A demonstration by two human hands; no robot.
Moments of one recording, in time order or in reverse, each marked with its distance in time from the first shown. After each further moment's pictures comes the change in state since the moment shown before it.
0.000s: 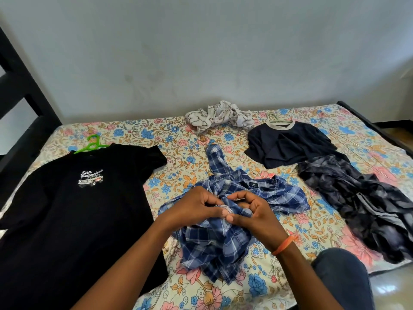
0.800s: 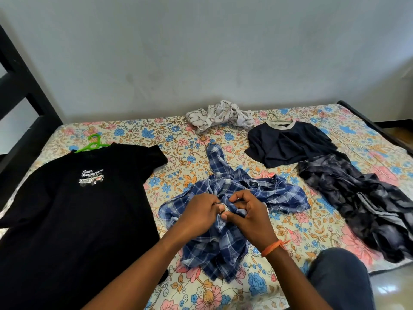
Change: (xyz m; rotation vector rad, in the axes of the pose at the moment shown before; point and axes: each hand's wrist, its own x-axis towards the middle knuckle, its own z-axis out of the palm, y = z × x) left_hand 0.003 -0.003 0.030 0.337 0.192 -0.182; right_hand 0.007 0.021 0.011 -0.307 0.153 -0.164
